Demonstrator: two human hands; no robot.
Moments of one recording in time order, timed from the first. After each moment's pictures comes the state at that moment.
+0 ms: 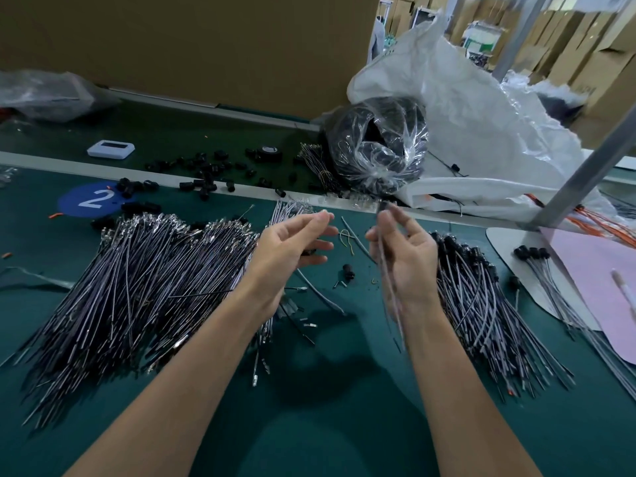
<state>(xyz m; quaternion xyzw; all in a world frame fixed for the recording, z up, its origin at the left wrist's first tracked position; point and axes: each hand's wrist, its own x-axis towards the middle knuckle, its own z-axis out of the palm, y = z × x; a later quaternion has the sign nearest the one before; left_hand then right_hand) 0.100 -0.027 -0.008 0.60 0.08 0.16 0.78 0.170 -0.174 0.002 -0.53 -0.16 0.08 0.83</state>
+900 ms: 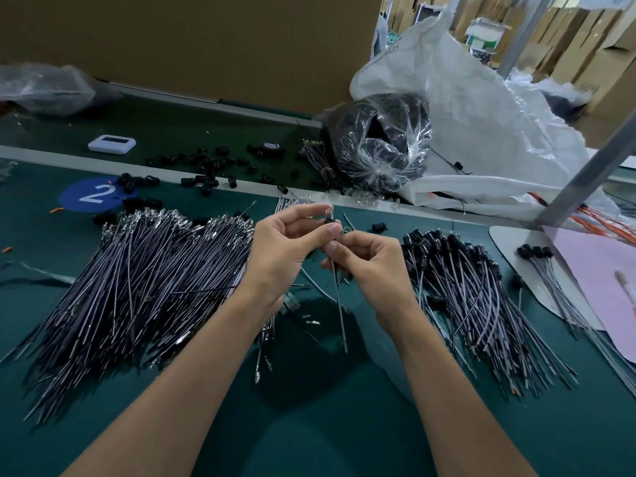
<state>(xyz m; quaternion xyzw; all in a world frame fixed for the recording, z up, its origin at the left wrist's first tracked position) 0.102 -0.030 -0.009 0.57 0.05 0.24 0.78 0.155 -0.157 -0.008 -0.69 -0.28 0.10 0.66</state>
